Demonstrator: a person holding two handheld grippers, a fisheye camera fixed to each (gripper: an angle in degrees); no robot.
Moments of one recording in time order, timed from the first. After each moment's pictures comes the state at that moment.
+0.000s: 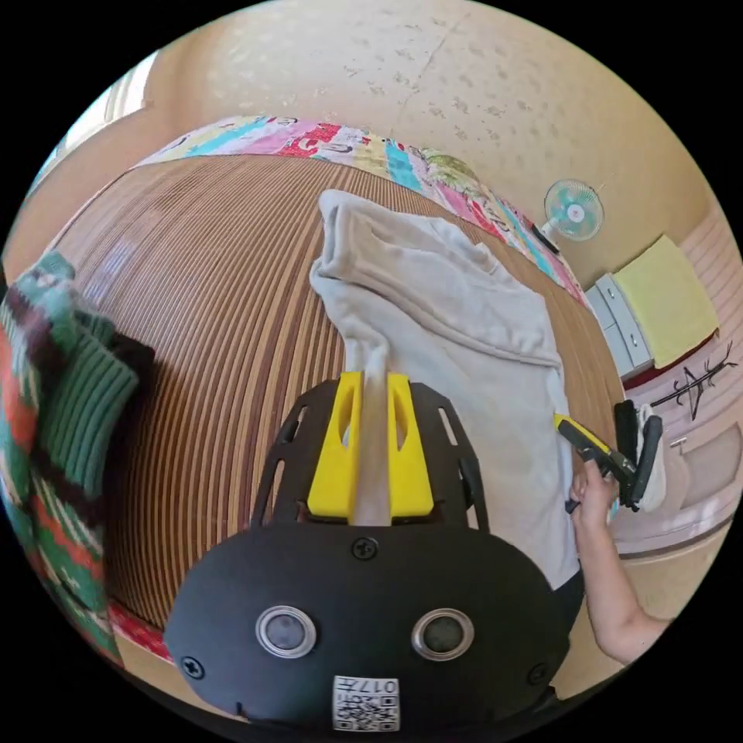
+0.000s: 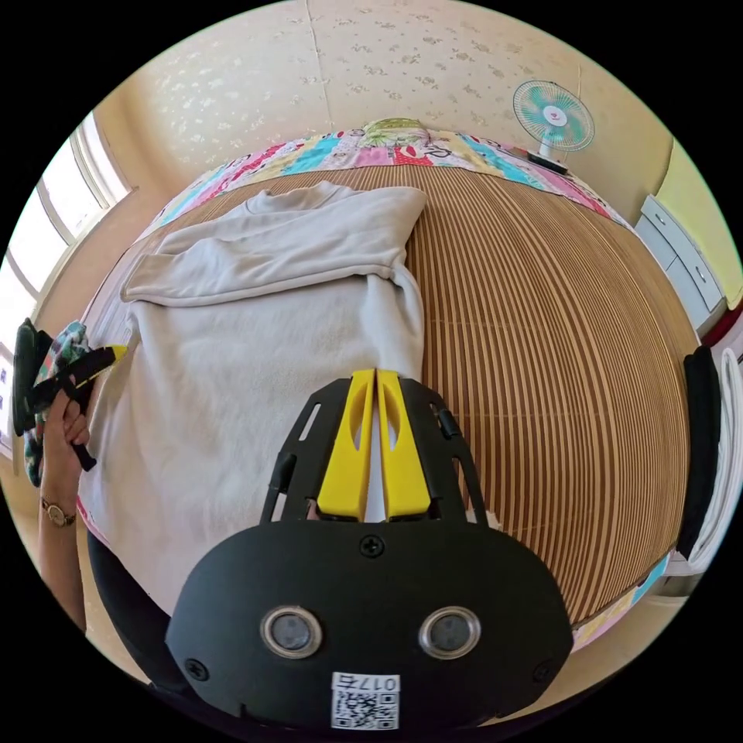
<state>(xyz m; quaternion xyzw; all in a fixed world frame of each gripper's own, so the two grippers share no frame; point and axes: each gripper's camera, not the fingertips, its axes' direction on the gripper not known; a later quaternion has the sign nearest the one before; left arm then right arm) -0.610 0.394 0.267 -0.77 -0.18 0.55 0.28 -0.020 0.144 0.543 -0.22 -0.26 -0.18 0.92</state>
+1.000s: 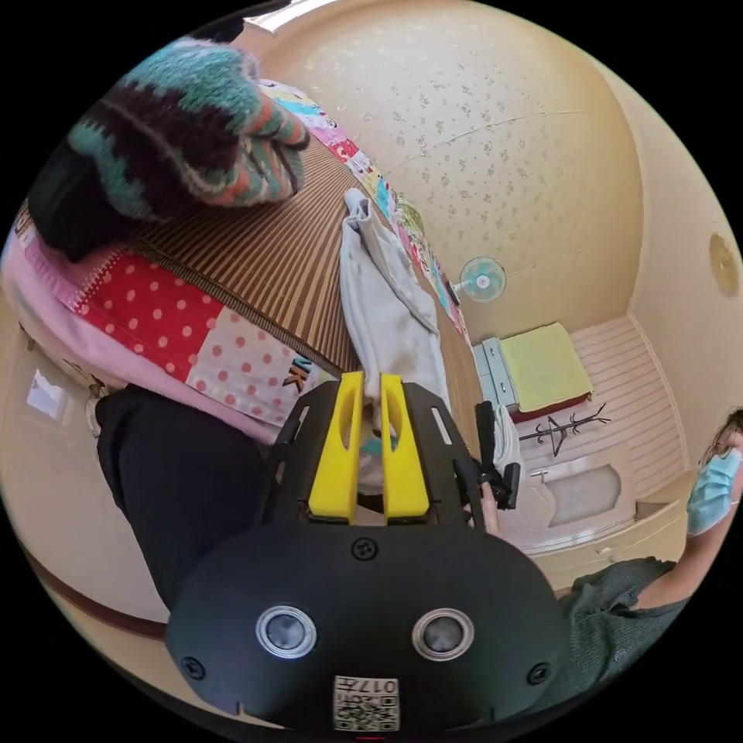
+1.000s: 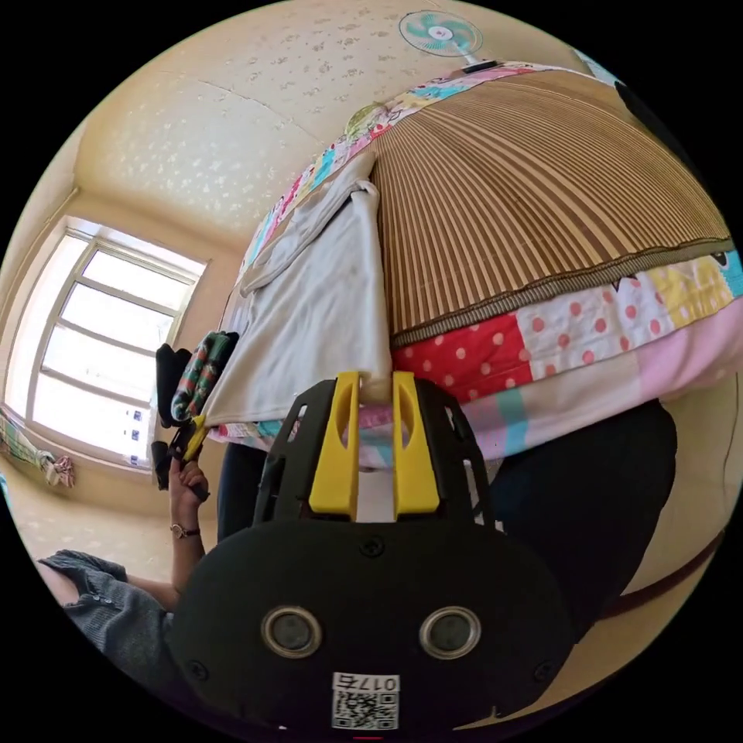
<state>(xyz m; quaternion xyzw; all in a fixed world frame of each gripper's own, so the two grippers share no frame) -0.449 0.037 0.285 -0.84 -0.20 0.30 0.41 0.294 0.230 0.451 -0.31 -0.48 0.04 0.82</state>
